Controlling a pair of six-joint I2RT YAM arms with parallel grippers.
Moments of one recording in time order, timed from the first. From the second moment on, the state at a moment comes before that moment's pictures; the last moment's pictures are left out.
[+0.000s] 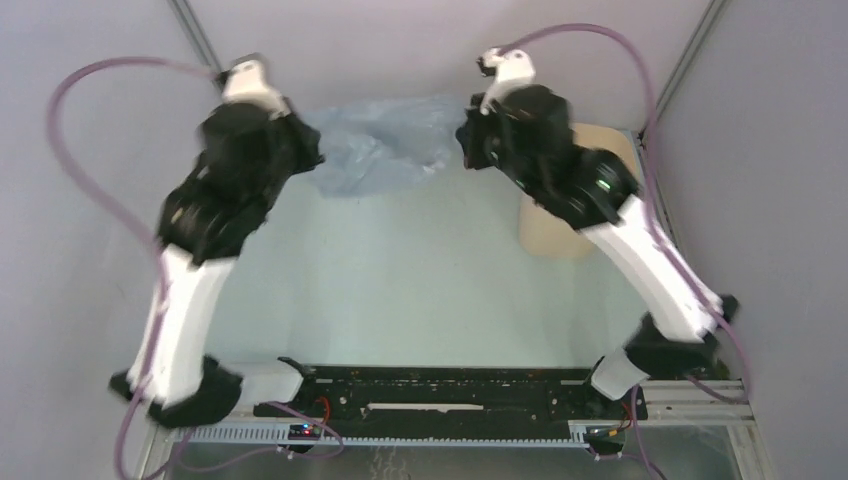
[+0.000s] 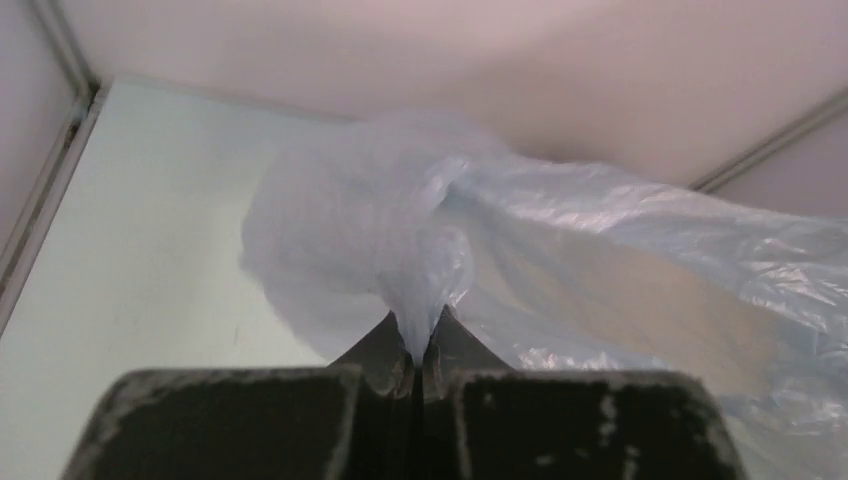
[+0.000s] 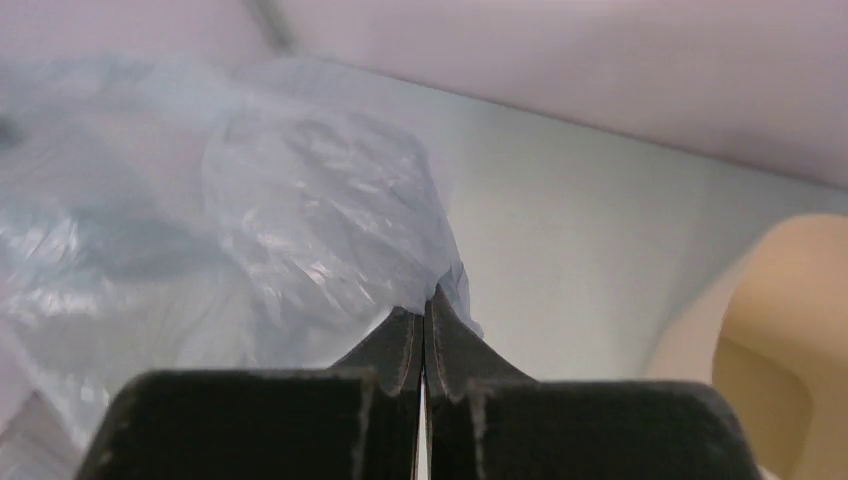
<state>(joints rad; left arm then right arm) -0.46 1.34 1.96 -1.02 -0.38 -0.43 0.82 1.66 2.16 -0.89 0.38 0.28</state>
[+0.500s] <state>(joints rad) -0.44 1.17 0.69 -0.86 -0.13 -0.60 0.87 1.56 0.92 -0.67 0.07 0.43</state>
